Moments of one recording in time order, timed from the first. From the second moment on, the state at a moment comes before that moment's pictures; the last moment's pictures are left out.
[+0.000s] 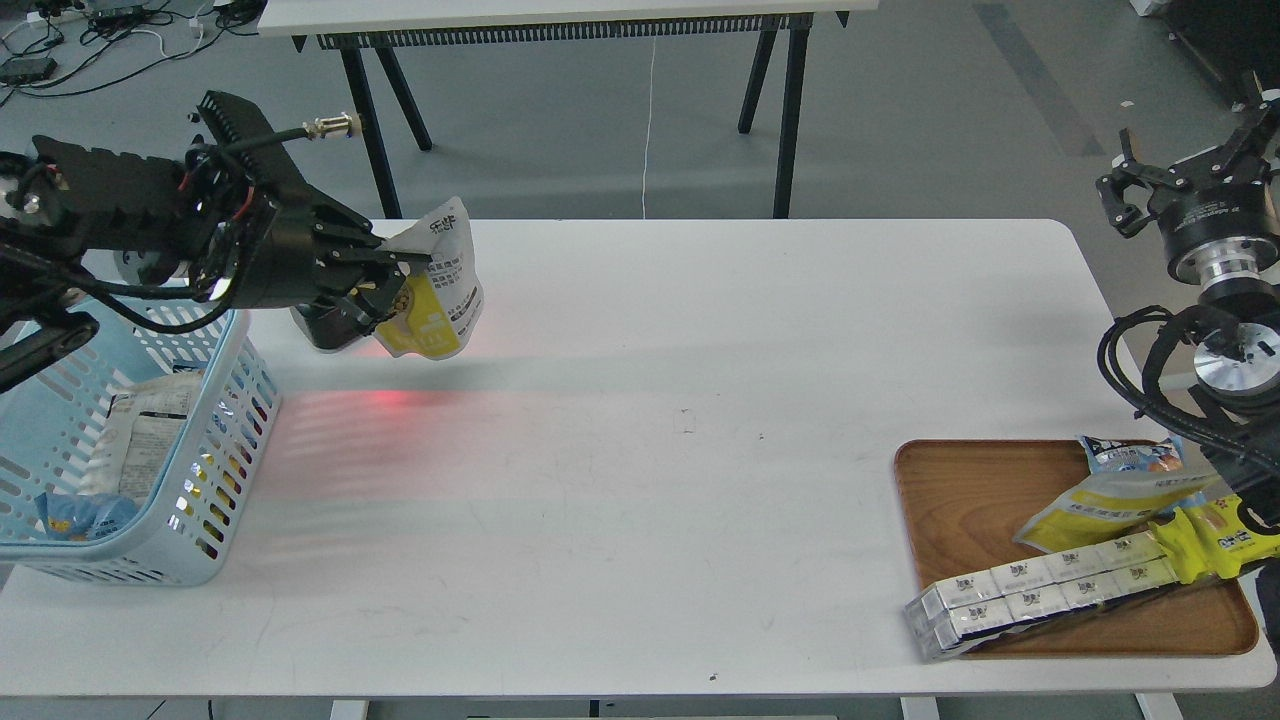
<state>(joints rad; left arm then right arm) -1.06 0.90 -0.41 -1.47 2.18 -0.49 -0.38 0.84 -0.41 0.69 0.35 0.30 0.49 0.42</state>
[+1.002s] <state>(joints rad) -1.03 0.98 -0.49 -1.53 2.18 -0.49 -0.40 0.84 -0.41 0.69 0.35 0.30 0.49 0.42</state>
